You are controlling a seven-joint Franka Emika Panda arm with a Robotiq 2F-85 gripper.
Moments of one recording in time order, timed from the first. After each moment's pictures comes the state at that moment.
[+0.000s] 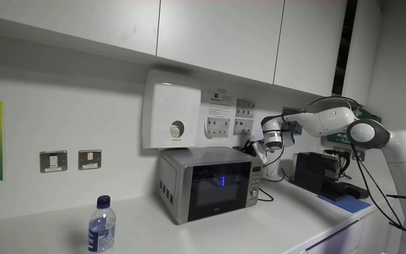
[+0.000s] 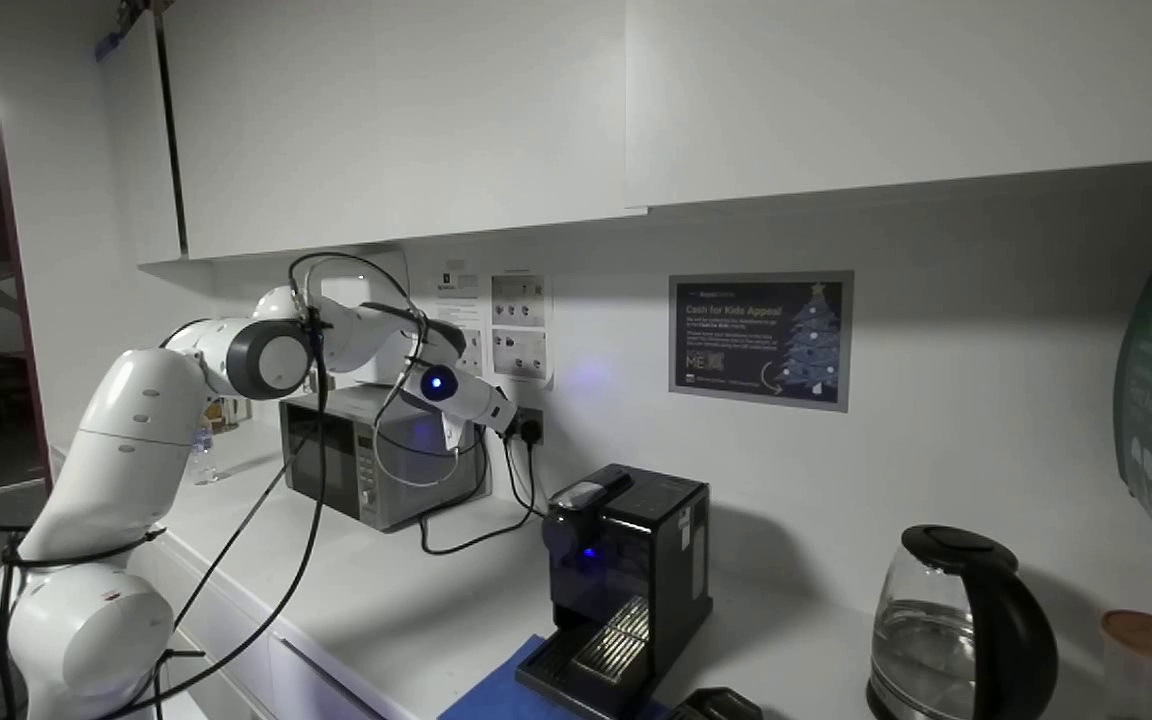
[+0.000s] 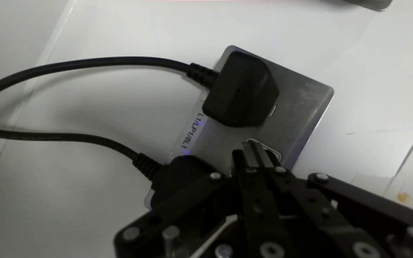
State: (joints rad) arm 0.19 0.41 0.04 -1.61 1.75 3.07 -0.64
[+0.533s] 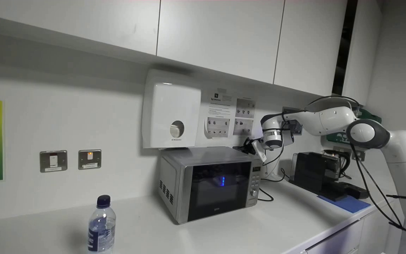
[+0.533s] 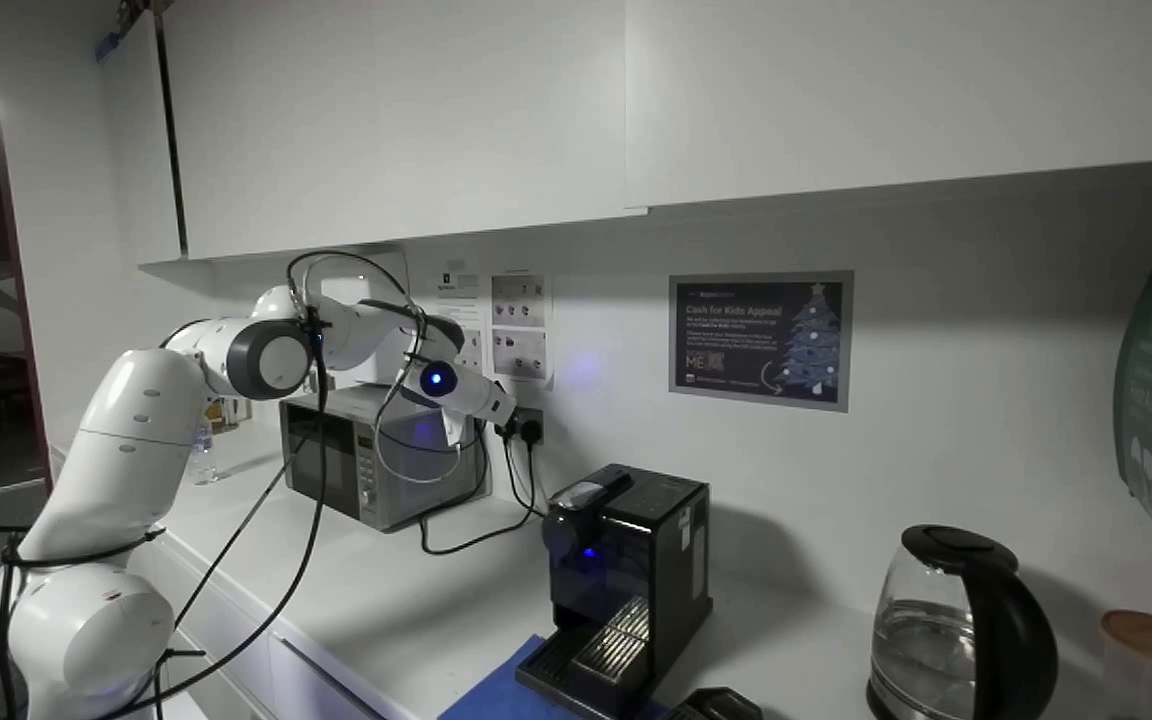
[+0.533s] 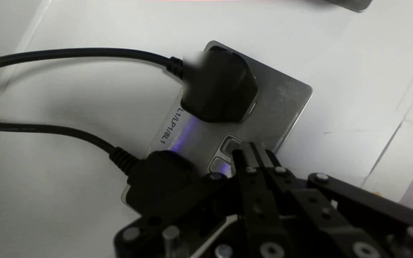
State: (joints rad) arm 0.20 0.41 0.04 -1.59 1.75 3.07 -0.66
